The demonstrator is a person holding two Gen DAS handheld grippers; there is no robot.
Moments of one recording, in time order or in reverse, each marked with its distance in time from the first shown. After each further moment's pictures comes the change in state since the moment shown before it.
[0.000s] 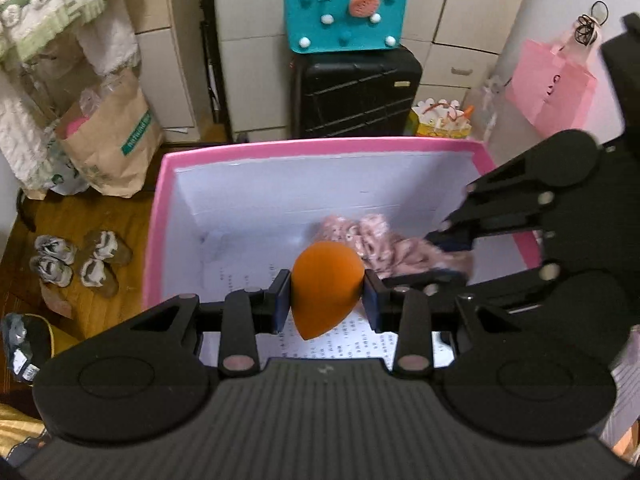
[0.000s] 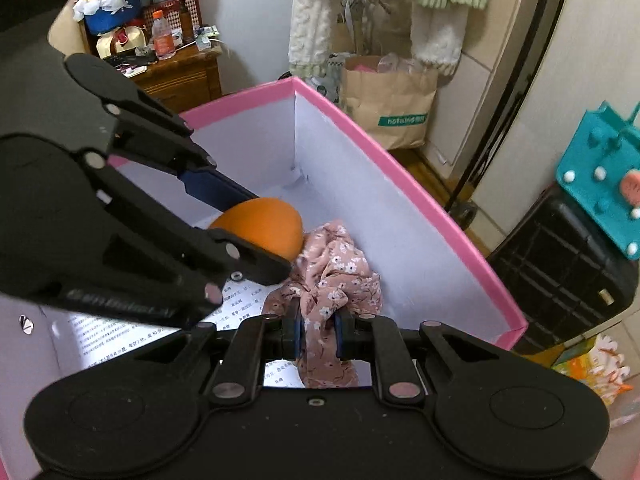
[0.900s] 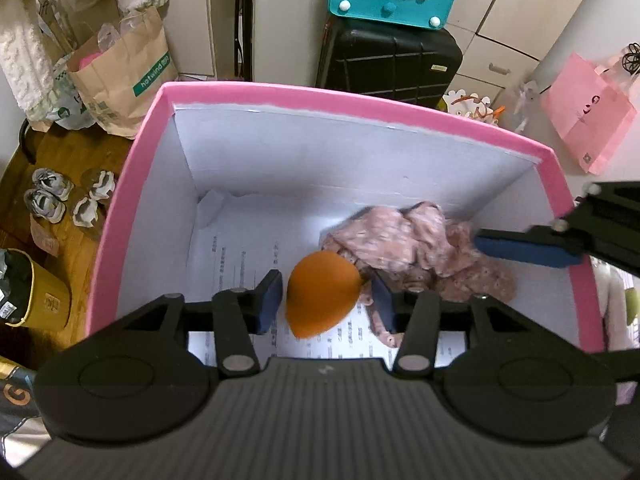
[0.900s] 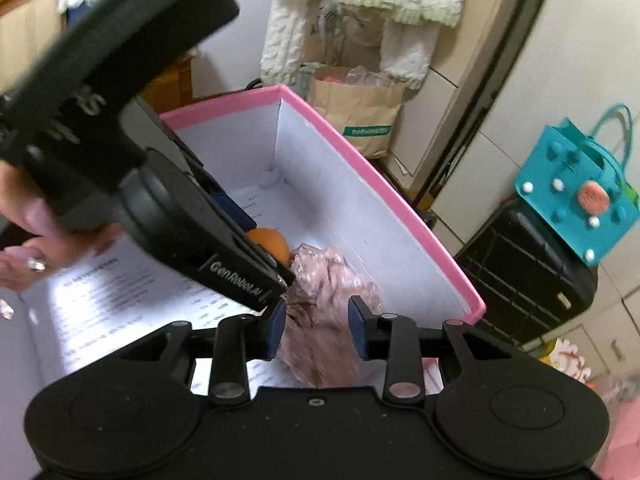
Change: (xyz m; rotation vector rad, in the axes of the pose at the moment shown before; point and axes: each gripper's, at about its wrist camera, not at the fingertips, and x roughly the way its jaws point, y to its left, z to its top) left arm 0.040 0.016 0.003 -0.167 0.086 0.020; right arm -0.035 0.015 -0.014 -0.014 -0.044 -0.145
